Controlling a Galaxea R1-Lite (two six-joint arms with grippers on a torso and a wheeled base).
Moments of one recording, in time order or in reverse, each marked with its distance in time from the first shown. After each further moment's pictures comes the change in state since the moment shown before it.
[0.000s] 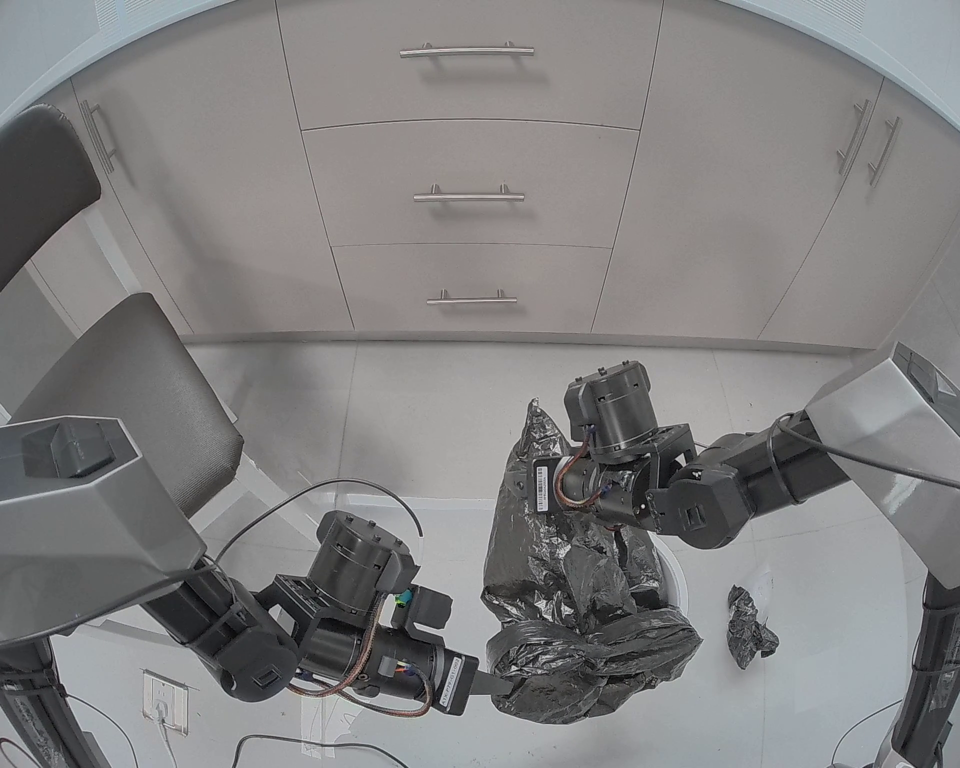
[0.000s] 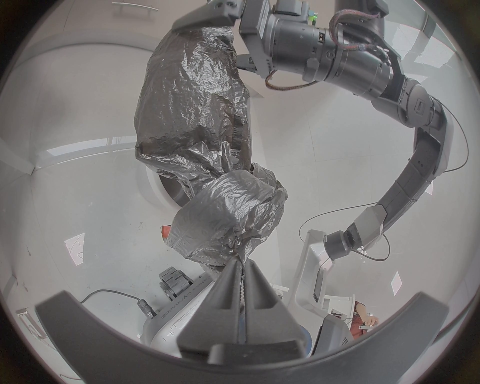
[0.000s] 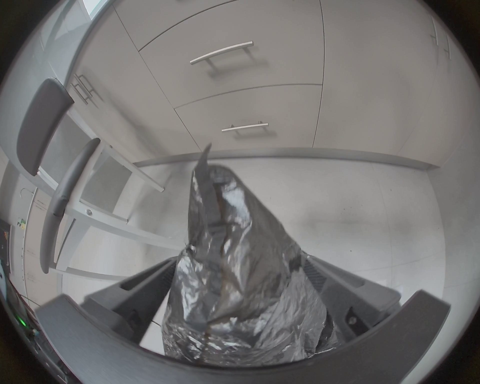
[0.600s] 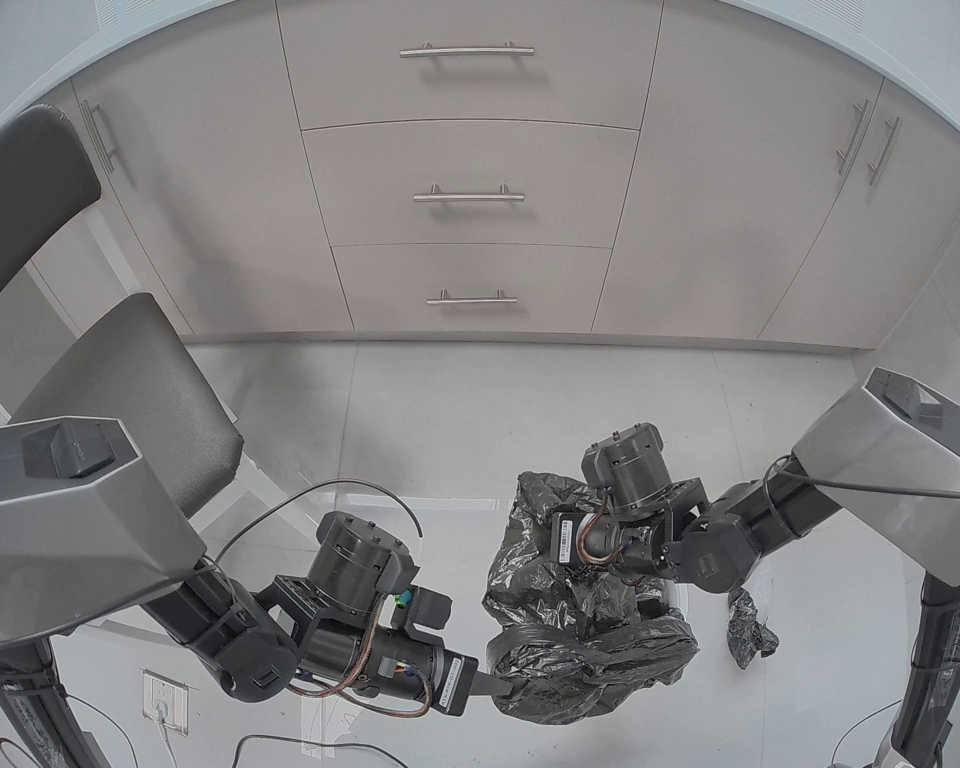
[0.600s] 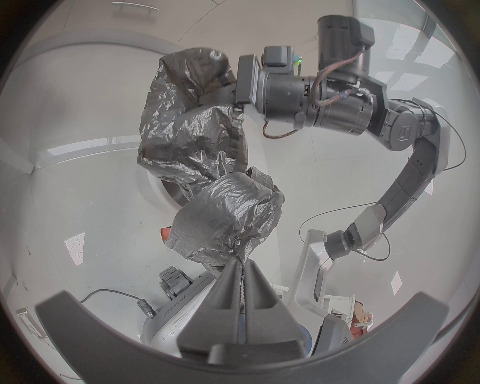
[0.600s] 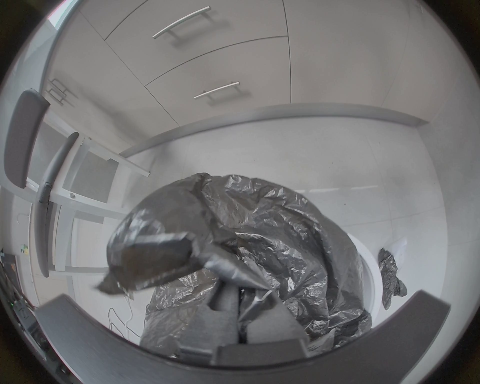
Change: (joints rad) left arm 0.000 0.000 0.002 0.000 0.000 0.001; right arm -0.017 0.008 0.207 -0.075 0.033 0.165
